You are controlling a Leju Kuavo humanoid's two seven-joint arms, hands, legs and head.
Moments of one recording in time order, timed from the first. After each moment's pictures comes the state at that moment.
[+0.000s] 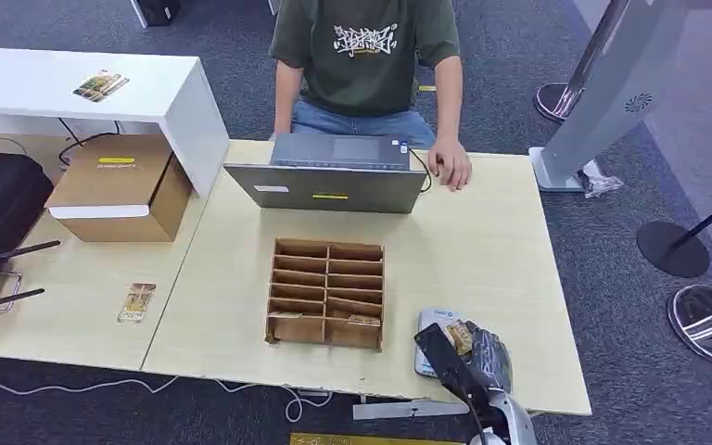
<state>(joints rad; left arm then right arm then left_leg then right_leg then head) -0.06 -0.18 0.67 -0.20 -1.50 0.25 0.09 0.09 0.12 0.10 -1.39 0.78 -0.20 0.07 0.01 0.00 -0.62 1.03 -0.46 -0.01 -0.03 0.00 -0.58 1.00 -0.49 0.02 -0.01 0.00</state>
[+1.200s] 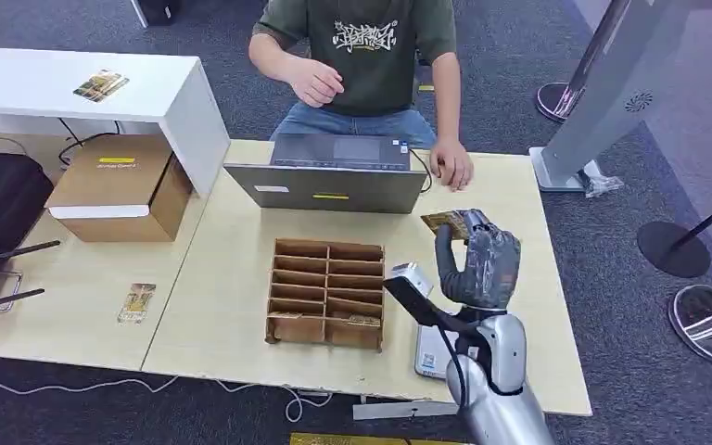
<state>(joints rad) -0.06 -0.18 0.67 -0.20 -1.54 0.21 0.04 -0.25 0.12 0.22 -1.38 1.08 -0.59 -0.13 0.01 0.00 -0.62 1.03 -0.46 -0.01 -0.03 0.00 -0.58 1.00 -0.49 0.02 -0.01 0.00</state>
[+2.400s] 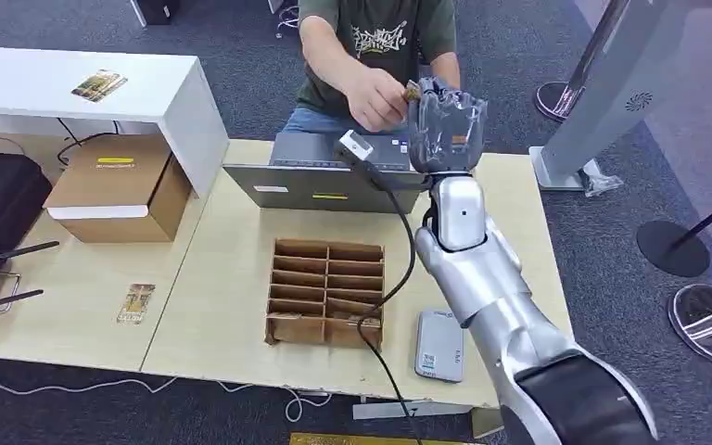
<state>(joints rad) -0.17 -0.19 0.65 -0.20 -1.54 0.11 0.10 -0.90 0.20 0.25 -0.71 1.49 -0.67 0.17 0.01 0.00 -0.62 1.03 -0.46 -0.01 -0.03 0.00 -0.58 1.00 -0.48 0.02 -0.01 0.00</state>
